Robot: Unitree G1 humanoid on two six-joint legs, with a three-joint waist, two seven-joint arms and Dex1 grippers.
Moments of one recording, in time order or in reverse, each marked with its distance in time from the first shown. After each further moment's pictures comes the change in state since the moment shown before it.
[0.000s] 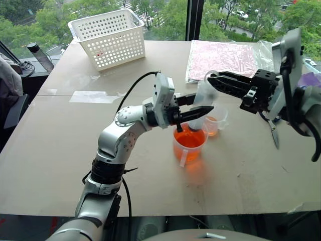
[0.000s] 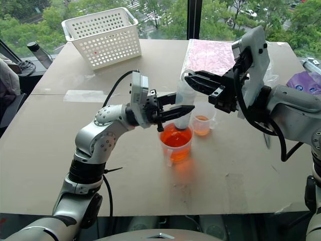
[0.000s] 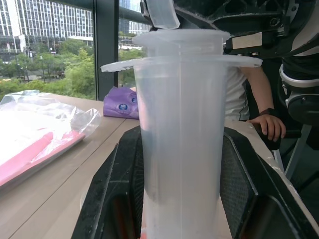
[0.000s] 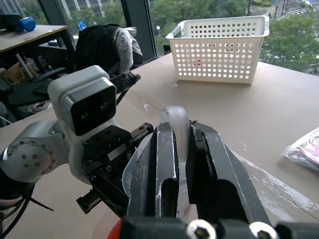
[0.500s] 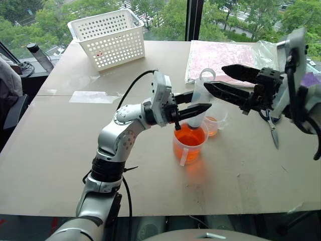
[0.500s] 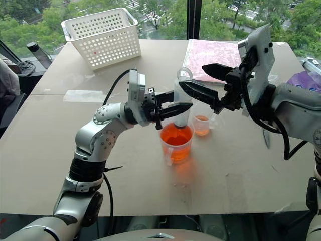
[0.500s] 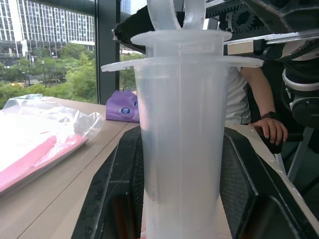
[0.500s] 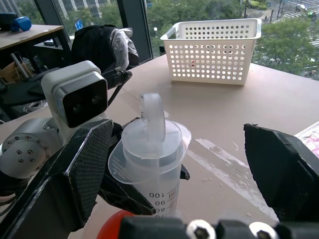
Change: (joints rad) left arm -0.005 -0.022 0.000 0.052 0.030 -0.049 -0.022; right arm 0.005 0.003 0.001 0.029 -0.064 0.010 0.029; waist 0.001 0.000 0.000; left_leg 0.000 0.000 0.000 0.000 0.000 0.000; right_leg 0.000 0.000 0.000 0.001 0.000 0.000
